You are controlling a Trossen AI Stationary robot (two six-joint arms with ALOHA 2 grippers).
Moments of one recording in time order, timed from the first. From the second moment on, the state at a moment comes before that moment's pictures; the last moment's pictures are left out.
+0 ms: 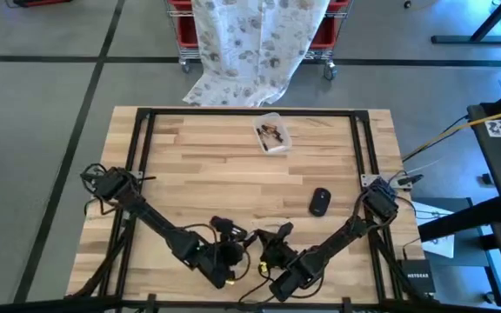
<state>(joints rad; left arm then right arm) -0.62 1.96 1.25 -0.22 -0.71 -0.35 0.71 2.19 1.38 -0.41 1.25 0.48</state>
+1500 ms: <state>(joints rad) -0.64 1.97 1.25 -0.22 -0.95 -0.29 0.77 2.19 1.38 -0.39 1.33 0.62</state>
